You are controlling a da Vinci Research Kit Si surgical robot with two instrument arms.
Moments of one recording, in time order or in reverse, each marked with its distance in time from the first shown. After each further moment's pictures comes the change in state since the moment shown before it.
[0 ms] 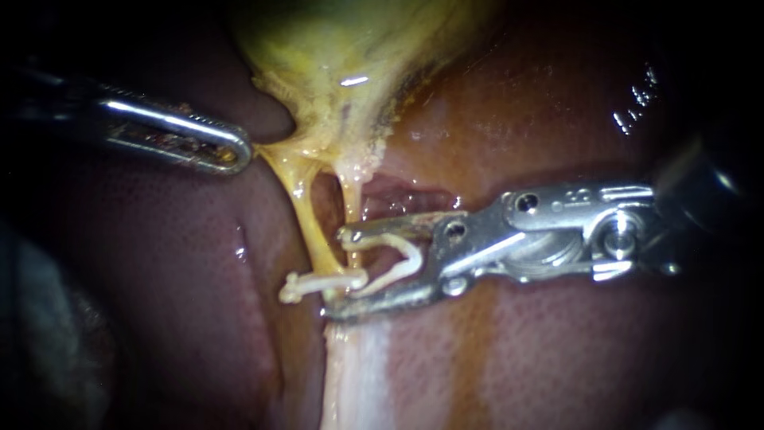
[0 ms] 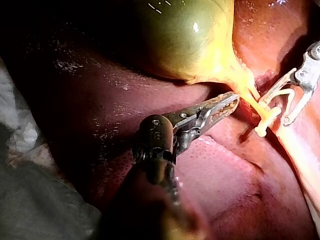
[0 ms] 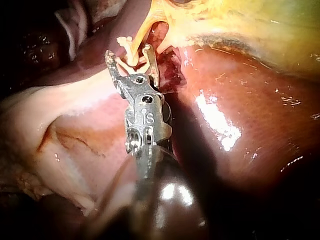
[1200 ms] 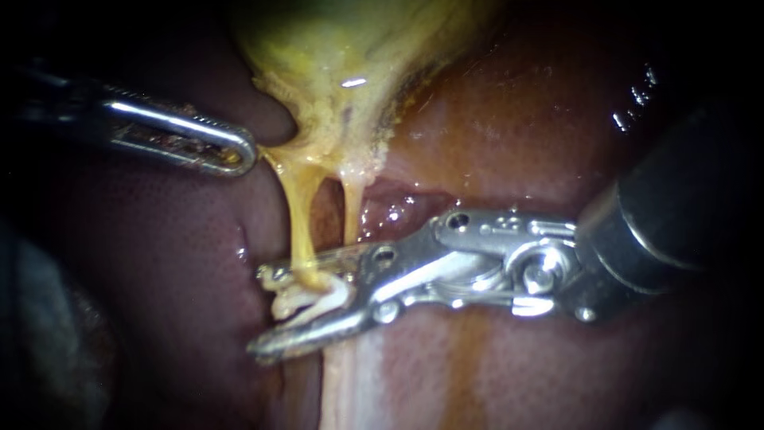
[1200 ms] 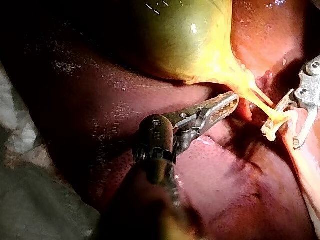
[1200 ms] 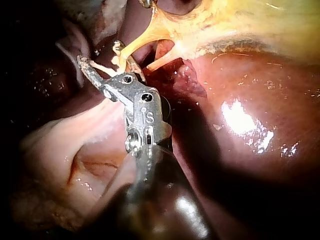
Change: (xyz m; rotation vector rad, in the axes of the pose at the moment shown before) right arm 0.004 -0.004 0.004 0.228 0.172 0.073; left arm 0.000 0.000 0.000 -0.002 -0.002 -0.001
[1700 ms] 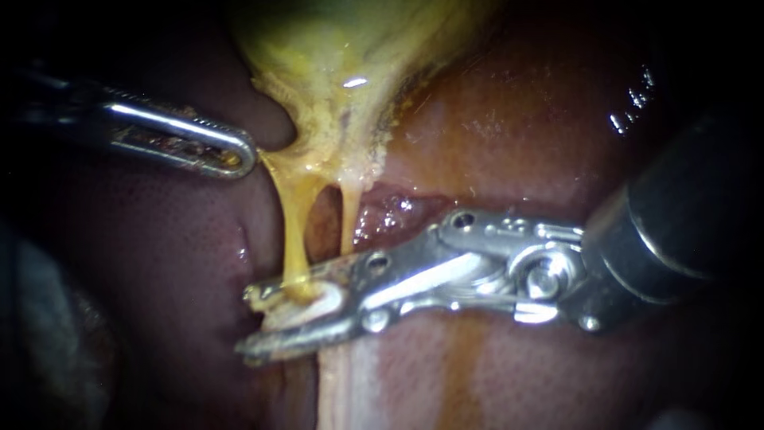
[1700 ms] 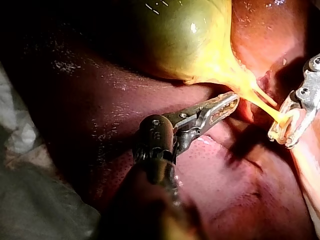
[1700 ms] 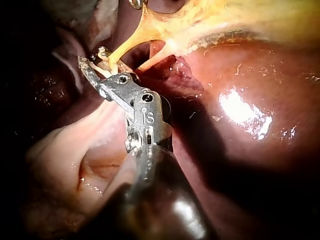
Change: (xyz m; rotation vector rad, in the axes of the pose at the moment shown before) right arm 0.000 0.000 -0.001 0.002 -0.001 0.098; left arm 0.000 0.000 0.000 0.000 0.000 0.000
